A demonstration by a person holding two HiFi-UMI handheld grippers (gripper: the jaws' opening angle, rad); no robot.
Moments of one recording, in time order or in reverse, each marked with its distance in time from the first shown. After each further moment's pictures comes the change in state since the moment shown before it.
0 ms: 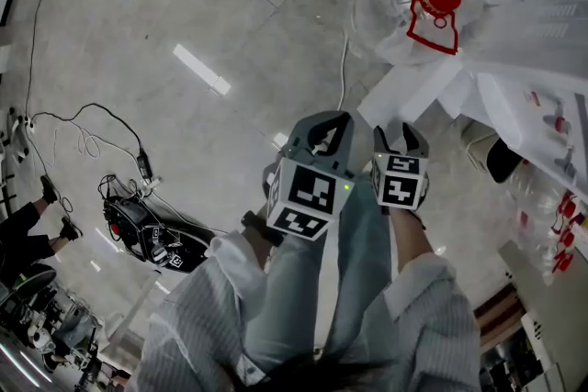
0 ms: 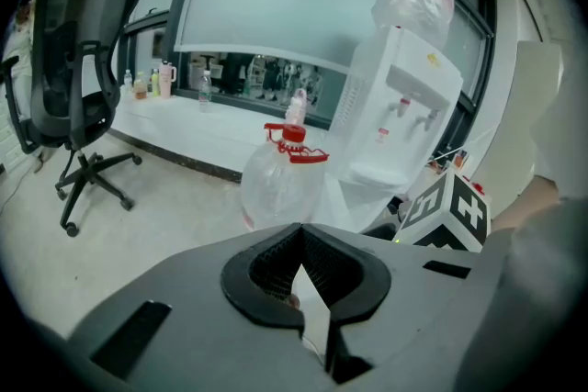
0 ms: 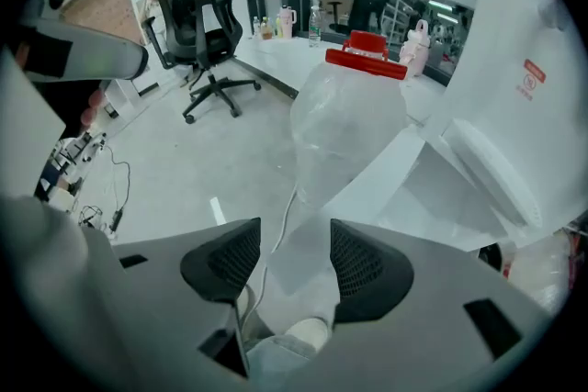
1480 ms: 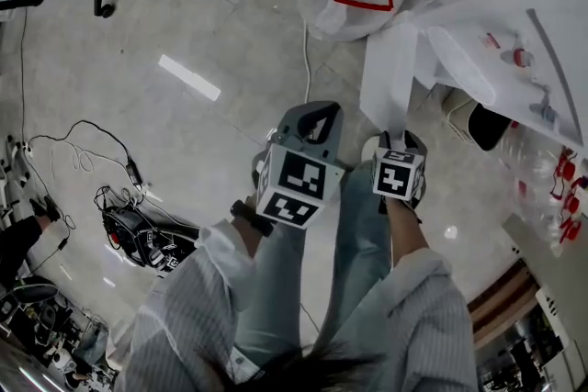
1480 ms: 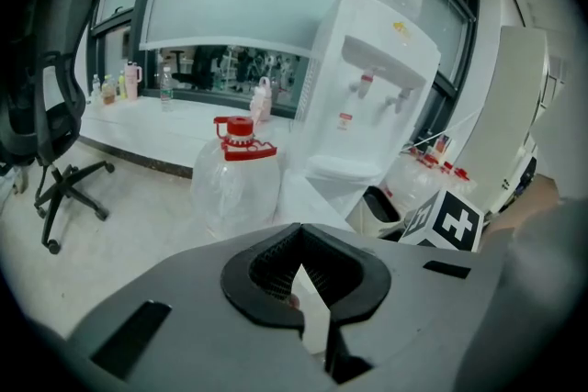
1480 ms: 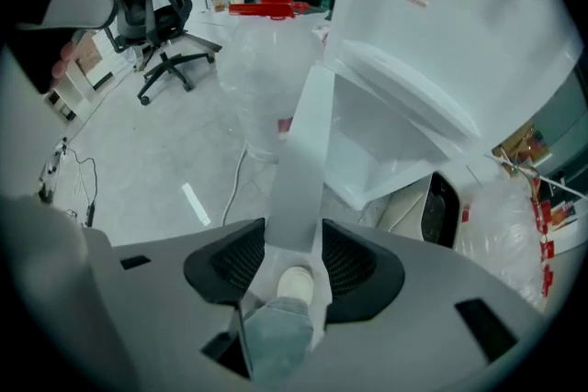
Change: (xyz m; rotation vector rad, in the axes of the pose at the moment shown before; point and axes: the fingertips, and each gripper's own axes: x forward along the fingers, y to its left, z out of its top) left arm 0.038 -0.095 0.005 0.087 0.055 -0.078; right arm -0.032 -0.101 -0.116 0.138 0.167 -0.162
